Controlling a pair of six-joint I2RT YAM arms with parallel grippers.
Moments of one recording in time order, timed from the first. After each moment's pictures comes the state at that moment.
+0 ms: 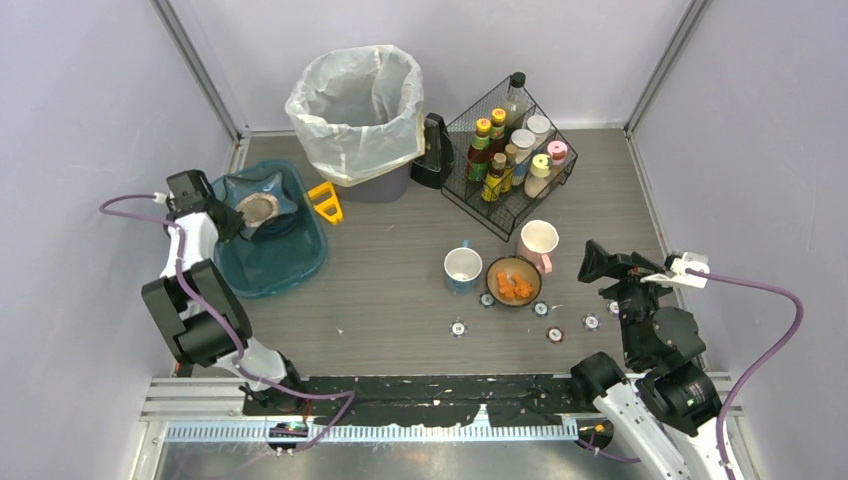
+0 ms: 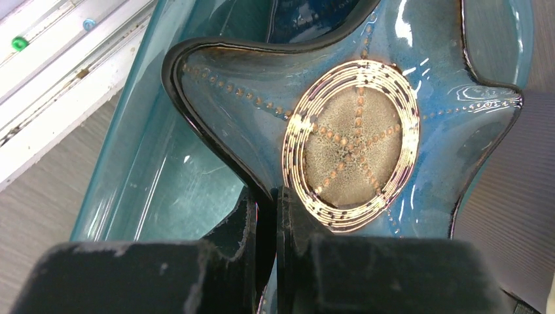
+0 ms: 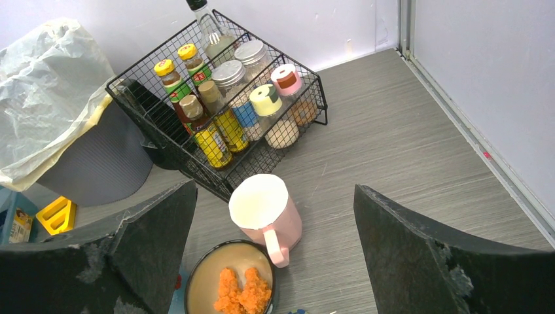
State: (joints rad) left arm 0.47 1.55 1.13 -0.45 0.05 -0.57; right arm 0.47 0.13 0.66 -0.48 0.58 0.29
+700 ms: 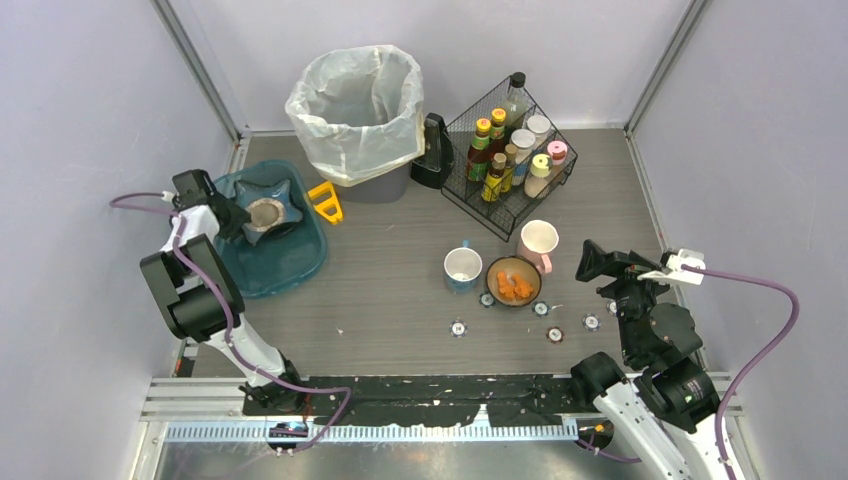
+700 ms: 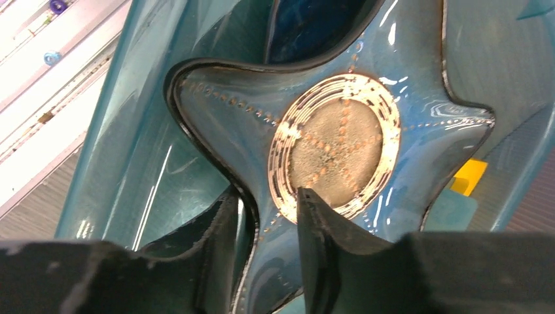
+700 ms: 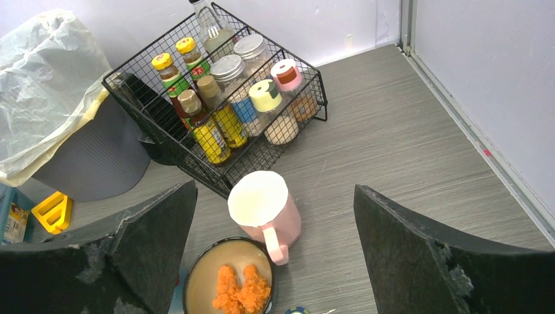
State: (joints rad) left arm 0.47 1.74 1.18 -0.35 0.08 -0.56; right arm 0.47 0.15 0.66 -0.48 0.57 0.29
